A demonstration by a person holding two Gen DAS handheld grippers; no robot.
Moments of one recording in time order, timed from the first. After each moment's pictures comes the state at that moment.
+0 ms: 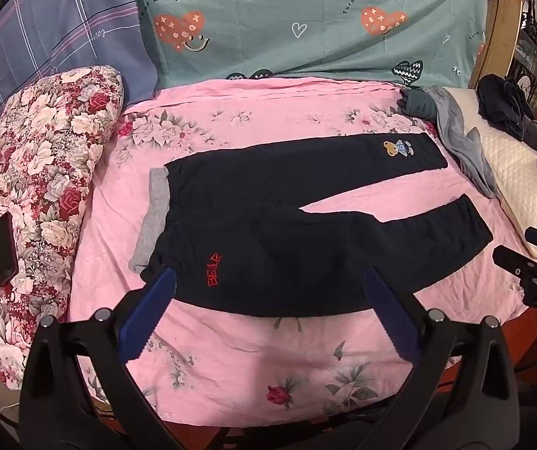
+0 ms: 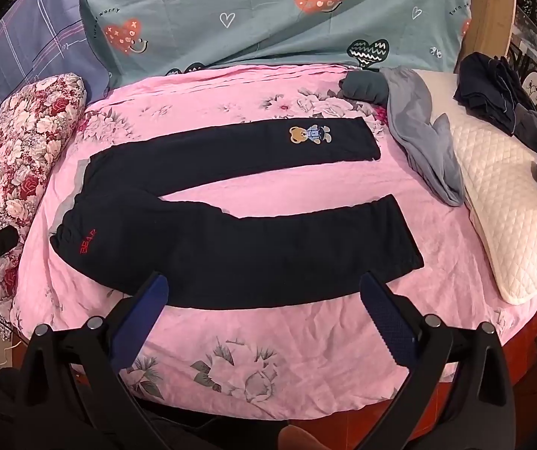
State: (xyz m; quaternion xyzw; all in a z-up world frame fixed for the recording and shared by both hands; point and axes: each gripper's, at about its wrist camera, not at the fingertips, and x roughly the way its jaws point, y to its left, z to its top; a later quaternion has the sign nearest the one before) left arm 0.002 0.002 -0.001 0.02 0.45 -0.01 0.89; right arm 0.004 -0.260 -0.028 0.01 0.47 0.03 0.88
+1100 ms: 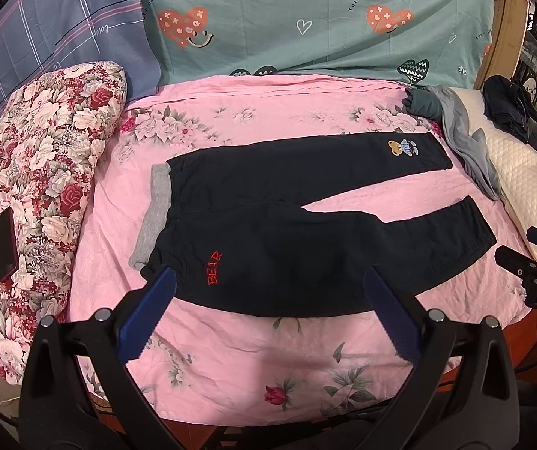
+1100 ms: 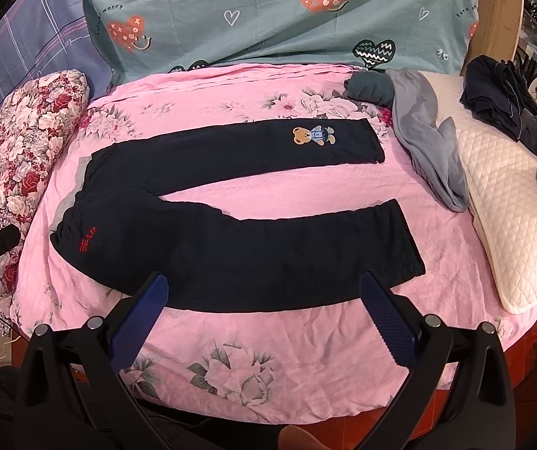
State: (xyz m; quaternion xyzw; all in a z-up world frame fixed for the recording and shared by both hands) left arm 0.003 0.006 -0.004 0.01 0.45 0.00 0.89; right arm 0.010 -0.259 -0.029 0.01 0.47 0.04 0.88
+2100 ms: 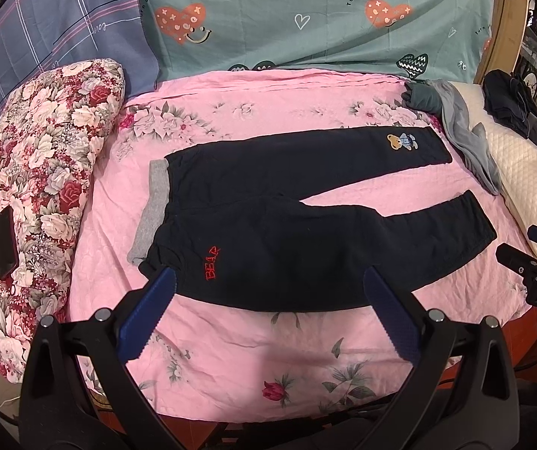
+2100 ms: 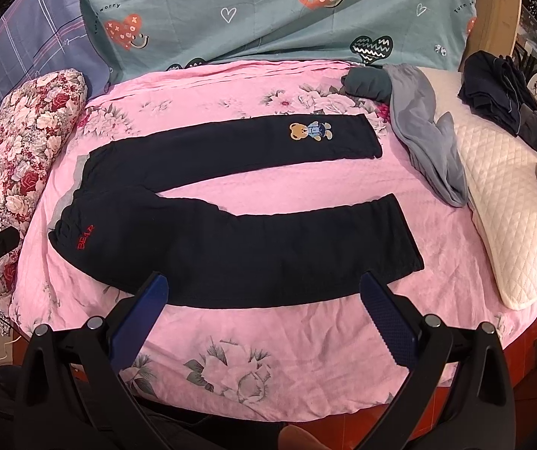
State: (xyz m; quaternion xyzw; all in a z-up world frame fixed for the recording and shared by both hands) left arm 0.003 0.006 -0.009 0.01 0.46 0.00 0.89; right arm 0.009 -0.263 -0.030 0.01 0.47 0.04 0.88
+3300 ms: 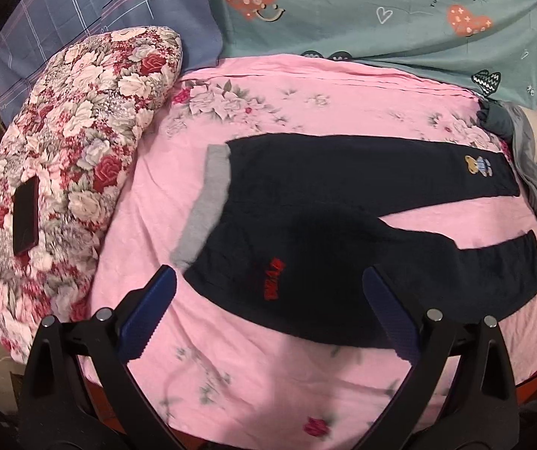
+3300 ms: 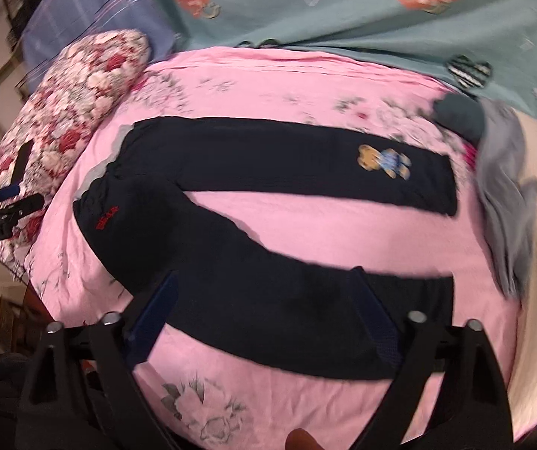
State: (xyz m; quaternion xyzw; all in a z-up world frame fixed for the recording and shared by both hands) left arm 0.061 0.068 -0.037 0.00 0.48 0.11 0.87; right arm 0.131 -0.244 -0.049 -0.07 0.49 0.23 0.84
